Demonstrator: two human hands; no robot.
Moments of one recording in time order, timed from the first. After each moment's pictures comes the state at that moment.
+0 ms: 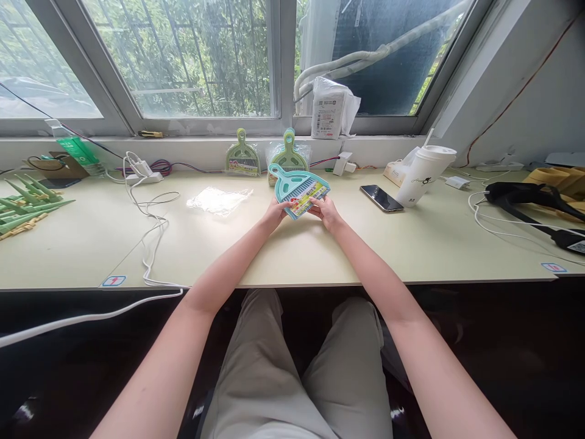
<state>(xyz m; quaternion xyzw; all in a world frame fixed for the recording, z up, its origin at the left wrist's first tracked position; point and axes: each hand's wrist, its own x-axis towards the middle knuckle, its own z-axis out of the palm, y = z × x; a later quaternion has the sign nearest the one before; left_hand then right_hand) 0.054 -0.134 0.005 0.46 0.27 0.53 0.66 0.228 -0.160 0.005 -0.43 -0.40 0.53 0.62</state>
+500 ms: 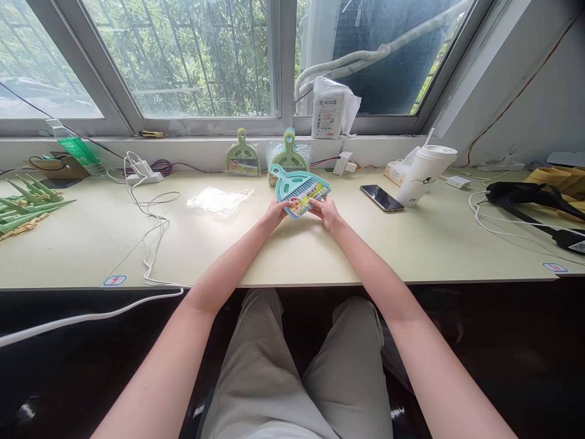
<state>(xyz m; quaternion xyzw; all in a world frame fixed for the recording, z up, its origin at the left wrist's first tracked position) 0.052 -0.131 0.003 0.47 0.27 0.52 0.66 0.225 -0.162 0.007 -0.44 -0.37 0.53 0.63</state>
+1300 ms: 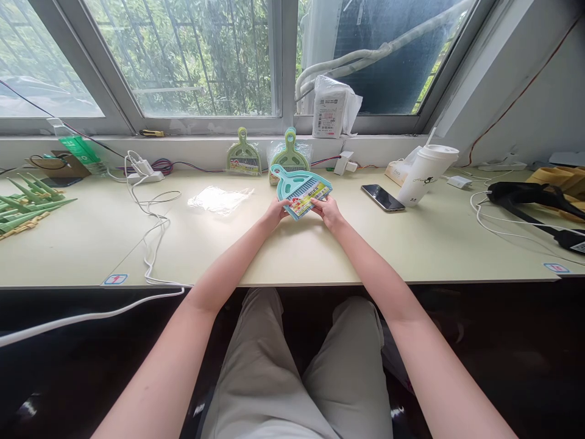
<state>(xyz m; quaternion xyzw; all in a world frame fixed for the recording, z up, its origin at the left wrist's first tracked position) 0.052 -0.150 0.020 0.50 0.33 0.48 0.64 0.227 -0.157 0.003 -0.42 -0.36 0.53 0.65</state>
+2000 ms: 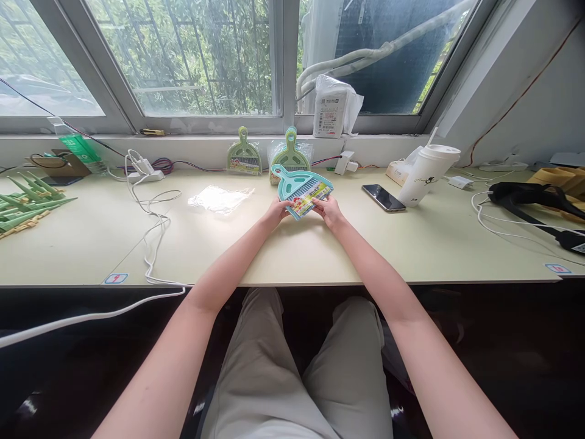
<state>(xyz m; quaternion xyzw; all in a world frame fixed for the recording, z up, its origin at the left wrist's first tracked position) 0.050 -0.139 0.013 0.49 0.29 0.49 0.66 0.228 -0.158 0.004 -0.42 -0.37 0.52 0.64</state>
